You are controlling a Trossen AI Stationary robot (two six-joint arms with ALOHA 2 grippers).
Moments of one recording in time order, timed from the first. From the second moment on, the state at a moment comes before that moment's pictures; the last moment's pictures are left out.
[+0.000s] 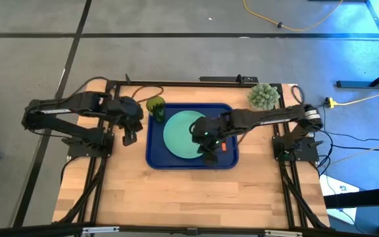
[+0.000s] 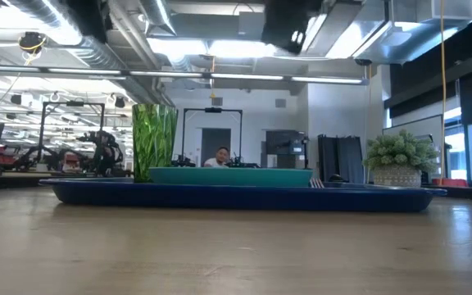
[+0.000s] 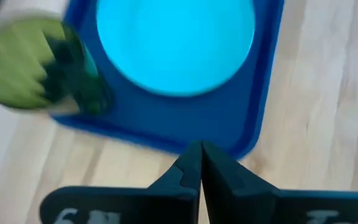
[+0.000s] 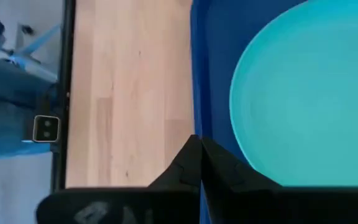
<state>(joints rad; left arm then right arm) 0.06 1.03 1.19 -1.16 -0.01 -0.25 0.10 1.76 1.61 -0.87 -0.21 0.23</state>
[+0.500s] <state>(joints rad) 0.06 0.75 1.19 -1.02 -0.02 -0.07 0.09 1.44 1.61 -0.90 -0.08 0.13</state>
